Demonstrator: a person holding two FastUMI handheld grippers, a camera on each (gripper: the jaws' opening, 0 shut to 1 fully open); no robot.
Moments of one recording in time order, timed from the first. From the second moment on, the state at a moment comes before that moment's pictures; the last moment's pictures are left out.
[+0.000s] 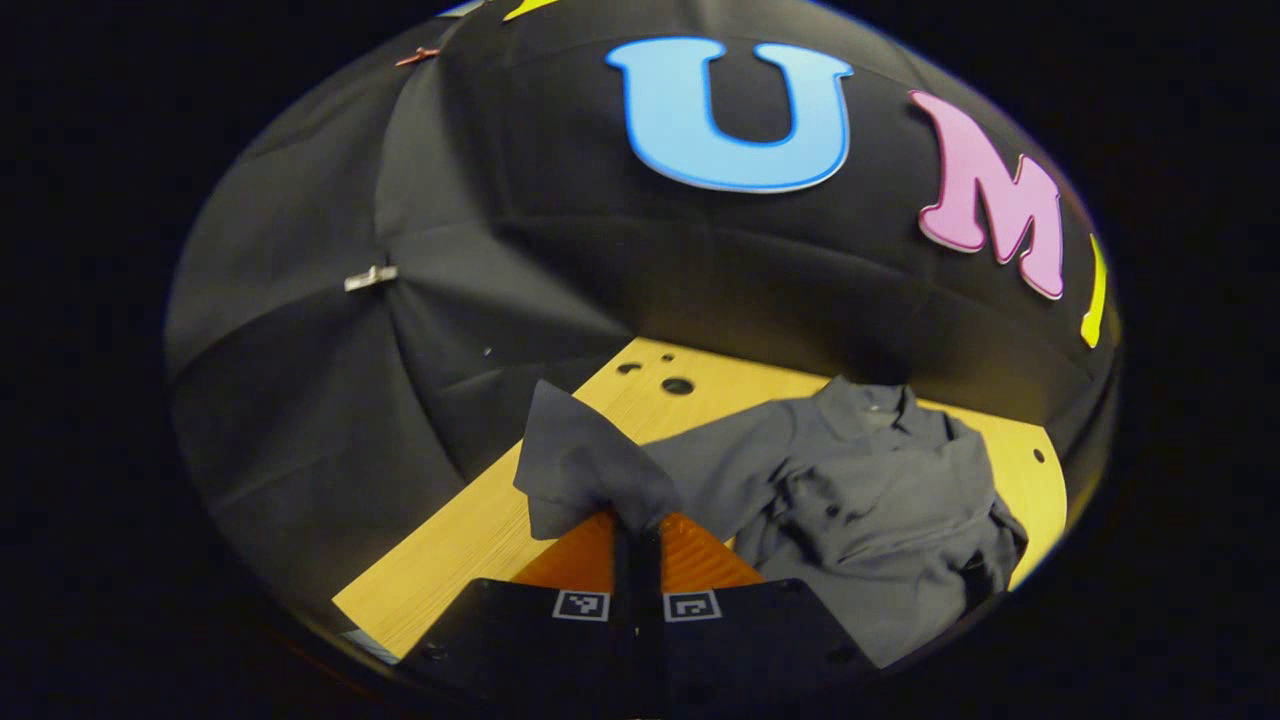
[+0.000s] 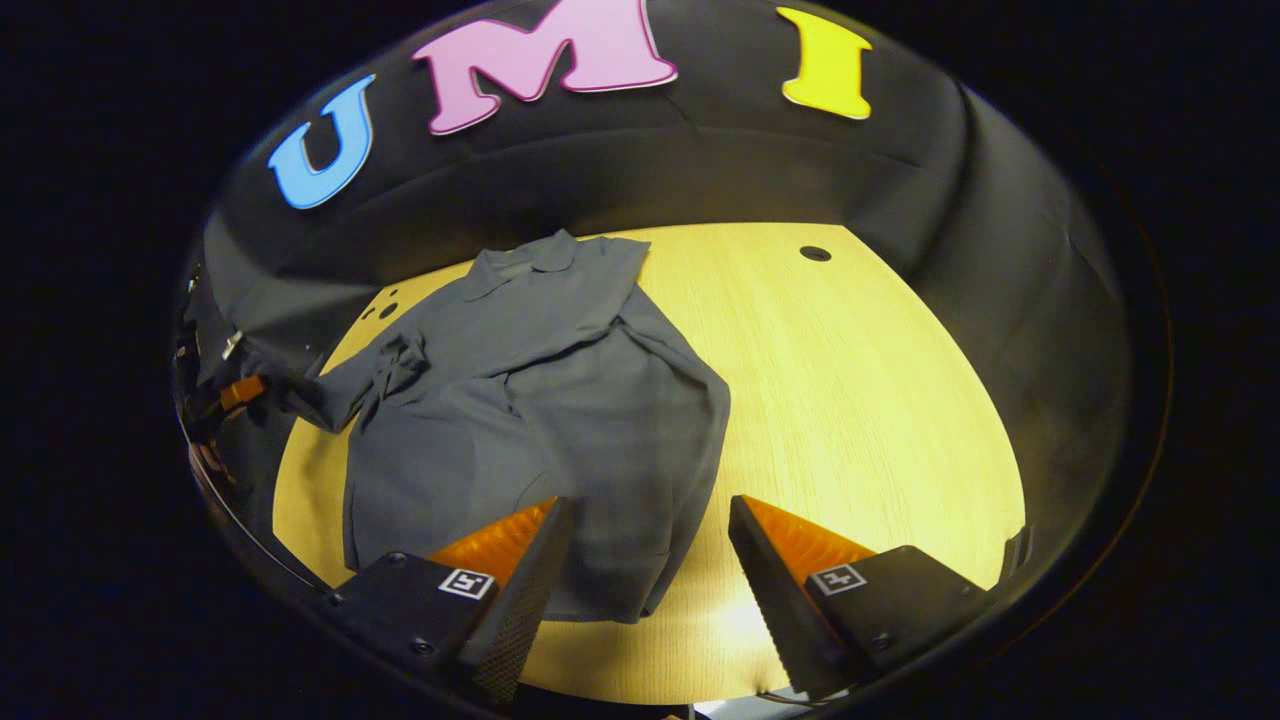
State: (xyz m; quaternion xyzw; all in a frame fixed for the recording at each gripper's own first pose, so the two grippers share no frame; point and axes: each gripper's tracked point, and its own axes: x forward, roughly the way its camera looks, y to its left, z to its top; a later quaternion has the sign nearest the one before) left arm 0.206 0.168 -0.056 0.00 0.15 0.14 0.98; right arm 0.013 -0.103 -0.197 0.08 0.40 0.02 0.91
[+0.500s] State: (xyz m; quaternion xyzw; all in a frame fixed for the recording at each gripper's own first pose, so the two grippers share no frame) left arm 0.284 -0.037 -0.003 0.02 0.11 -0.03 0.99; right arm 0.022 -0.142 -0.229 0.13 0.42 0.01 0.90
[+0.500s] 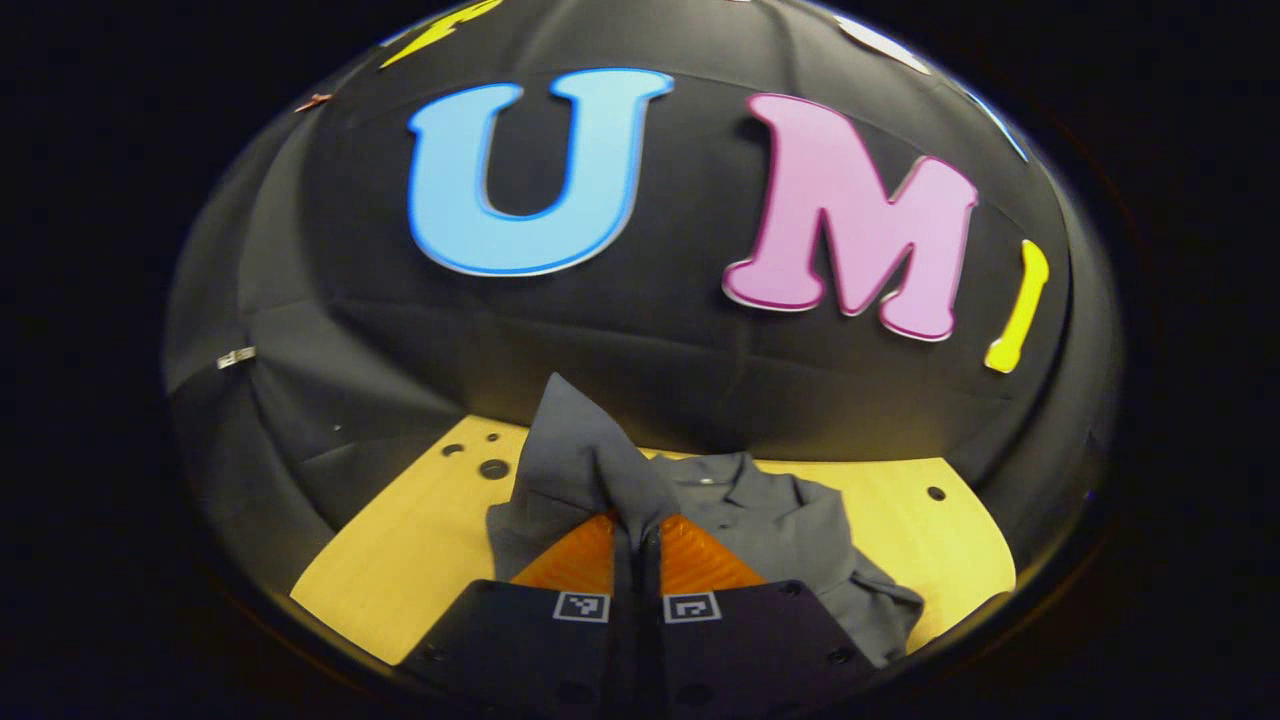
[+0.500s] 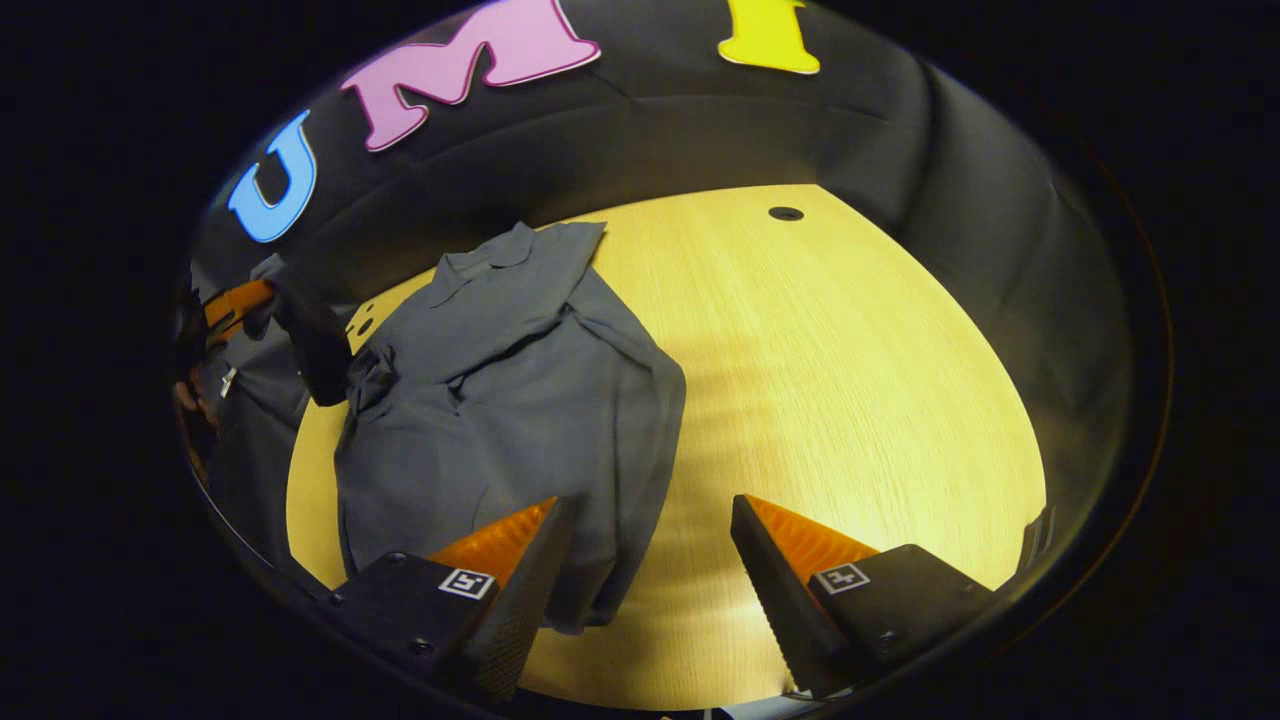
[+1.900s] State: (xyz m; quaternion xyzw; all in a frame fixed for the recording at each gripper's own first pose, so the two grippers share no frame) left arm 0.305 -0.213 -0.129 0.04 0.23 -0.13 0.96; right arm 0.025 -0.156 -0.261 0.16 0.45 0.05 0.88
